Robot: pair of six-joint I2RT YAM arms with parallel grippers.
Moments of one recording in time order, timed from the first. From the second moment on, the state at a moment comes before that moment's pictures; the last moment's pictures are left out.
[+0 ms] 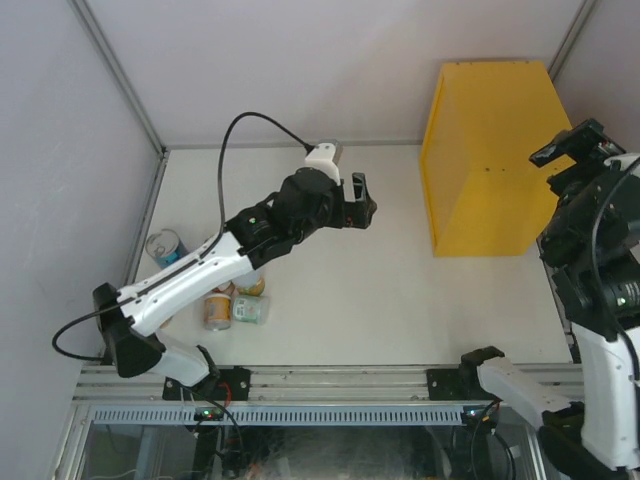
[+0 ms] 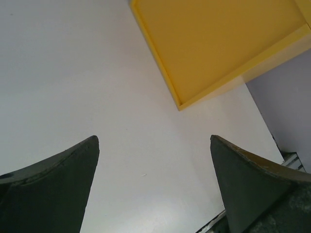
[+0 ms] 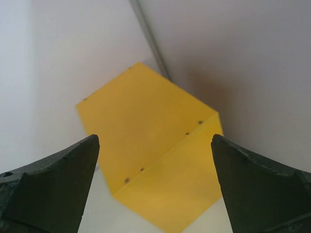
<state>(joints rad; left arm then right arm) -0.94 1.42 1.46 -0.43 -0.32 -0.55 0.39 0.92 1.66 -0.66 0.94 0.28</state>
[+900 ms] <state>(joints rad) -0.94 1.87 1.97 -0.40 -0.10 -0.53 -0.52 1.19 1.58 -0.71 0.35 0.67</state>
